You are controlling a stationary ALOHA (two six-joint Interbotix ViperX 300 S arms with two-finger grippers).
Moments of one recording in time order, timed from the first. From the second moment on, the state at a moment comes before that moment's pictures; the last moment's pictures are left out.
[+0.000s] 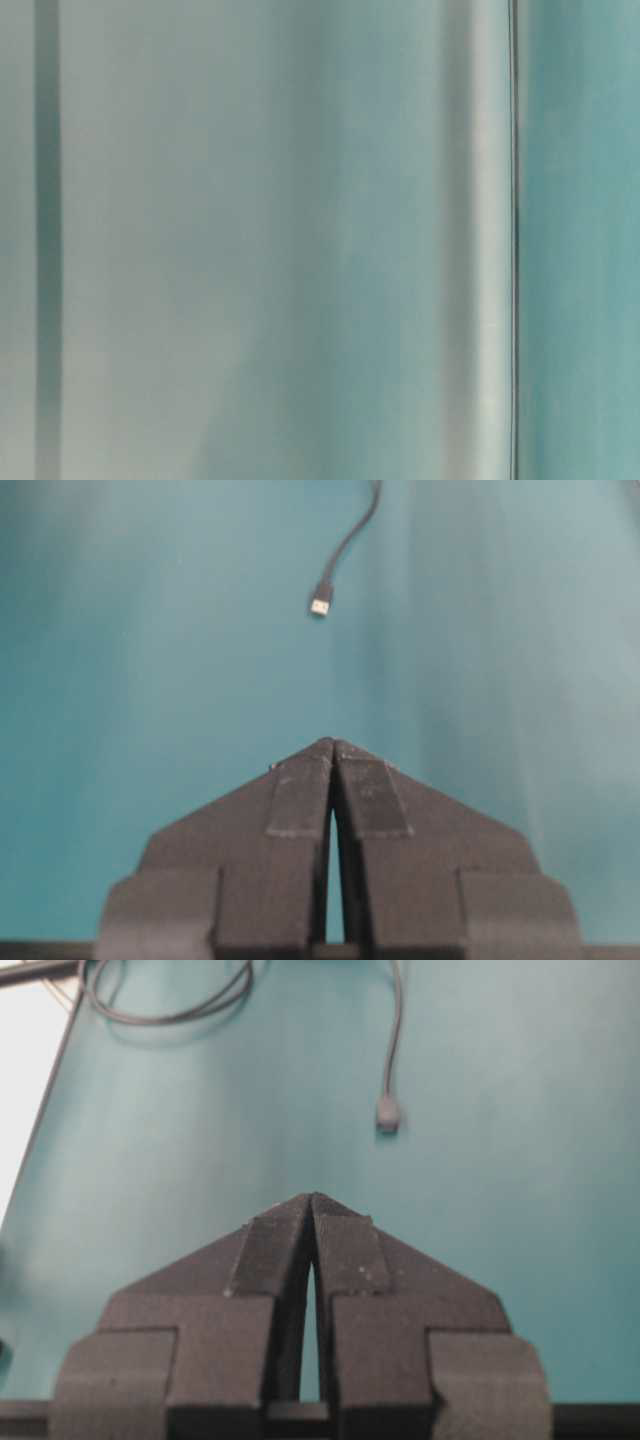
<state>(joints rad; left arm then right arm) 0.00 -0.77 1.01 -0.04 0.16 0.01 0.01 -0.90 1.03 -0.01 0.17 0.22</state>
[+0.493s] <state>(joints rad) 0.00 -0.75 1.01 -0.04 0.26 0.01 0.05 -0.73 0.99 -0.01 0.25 0.22</state>
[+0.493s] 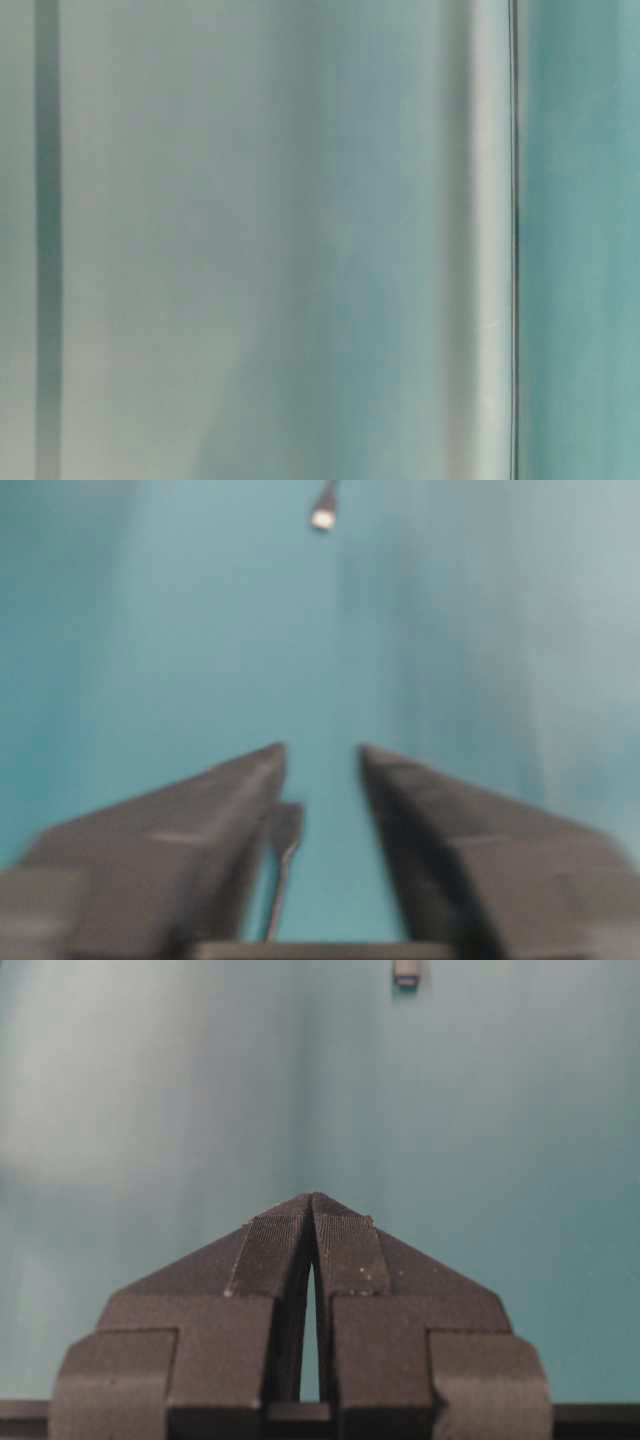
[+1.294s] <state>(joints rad) 0.01 -0.66 1.01 -0.03 0.28 0.02 0.02 -0.59 0.99 -0.05 0.34 0.22</state>
